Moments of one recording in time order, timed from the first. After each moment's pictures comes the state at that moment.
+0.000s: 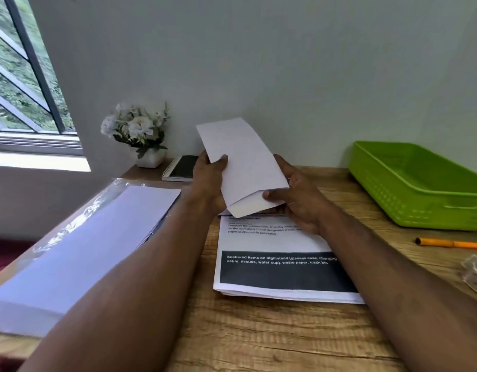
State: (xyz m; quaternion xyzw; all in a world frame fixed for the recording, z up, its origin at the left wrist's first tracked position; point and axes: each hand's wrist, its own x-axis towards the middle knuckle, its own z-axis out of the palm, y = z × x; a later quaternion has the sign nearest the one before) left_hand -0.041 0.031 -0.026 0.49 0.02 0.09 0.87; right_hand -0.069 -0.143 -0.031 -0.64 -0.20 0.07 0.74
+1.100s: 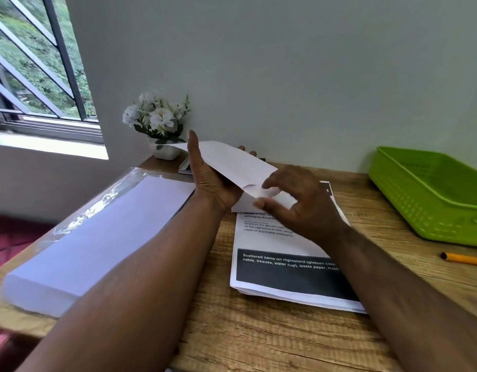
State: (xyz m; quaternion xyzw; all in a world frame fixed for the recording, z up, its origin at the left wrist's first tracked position) left_hand -0.055 0.047 -0.026 0.26 -0.06 0.01 0.96; right_hand -0.093 -0.121 -0.026 -0.81 -0.41 -0.36 0.24
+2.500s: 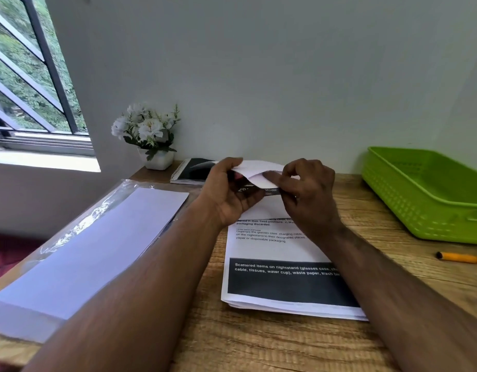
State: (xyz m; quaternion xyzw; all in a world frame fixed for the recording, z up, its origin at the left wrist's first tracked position) left_hand -0.072 0.026 -0.010 0.44 0.06 -0.08 0.89; right_hand -0.070 -0.139 -0.033 -0.81 -0.27 -0.50 0.14
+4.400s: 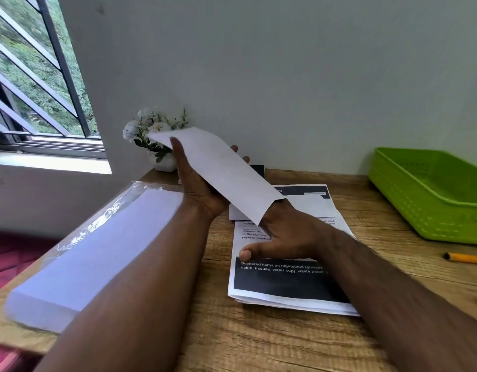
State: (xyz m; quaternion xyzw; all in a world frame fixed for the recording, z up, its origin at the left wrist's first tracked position) left_hand -0.058 0.062 -0.019 0.30 -0.07 0.02 0.95; right_hand -0.117 -0.111 -0.014 -0.89 -0.42 -0.01 0.19
